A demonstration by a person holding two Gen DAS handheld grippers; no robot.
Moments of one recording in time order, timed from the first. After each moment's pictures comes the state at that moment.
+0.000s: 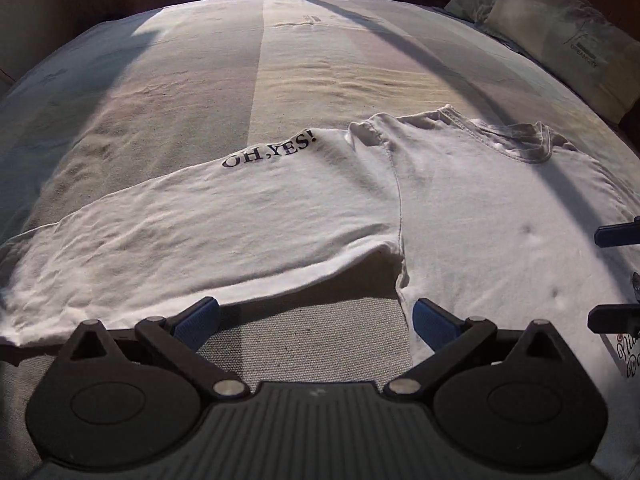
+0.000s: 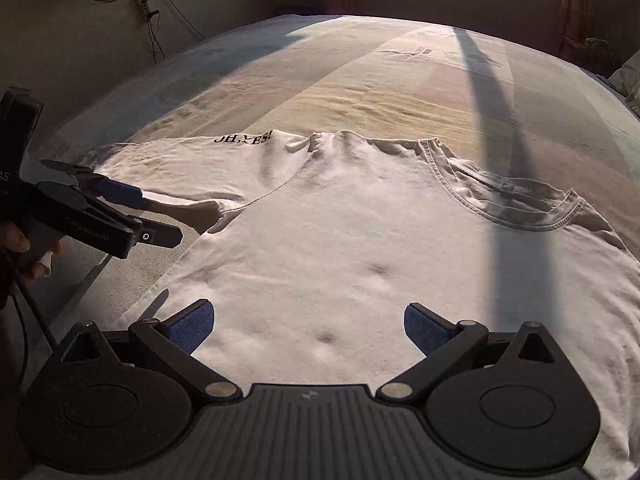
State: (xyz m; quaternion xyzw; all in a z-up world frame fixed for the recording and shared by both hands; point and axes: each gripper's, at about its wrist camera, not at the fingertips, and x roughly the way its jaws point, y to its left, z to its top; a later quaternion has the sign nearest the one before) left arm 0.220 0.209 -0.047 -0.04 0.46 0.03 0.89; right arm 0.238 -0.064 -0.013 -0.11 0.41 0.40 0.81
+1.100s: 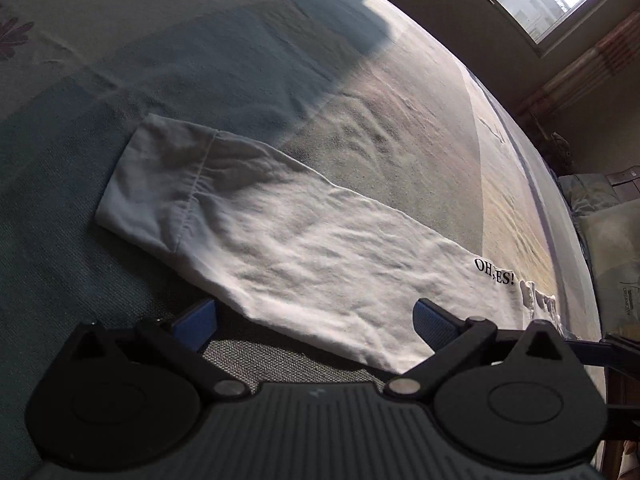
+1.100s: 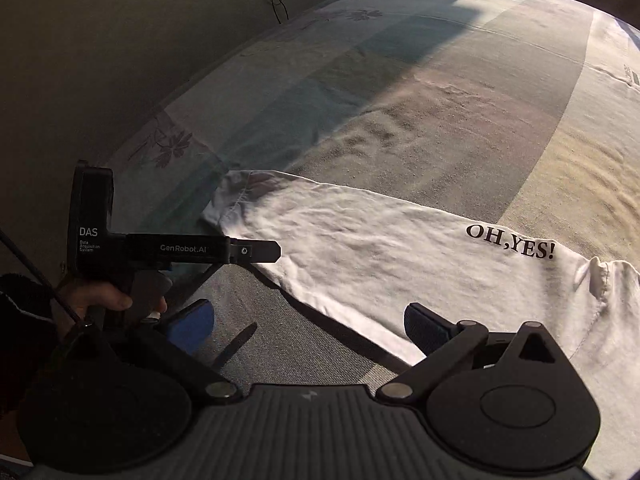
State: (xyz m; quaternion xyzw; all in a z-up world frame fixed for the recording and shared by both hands) left arm 0.160 0.441 -0.073 -0.39 0.39 0.13 0.82; right arm 0.251 0.187 0.037 -0.11 0.48 0.53 0.69
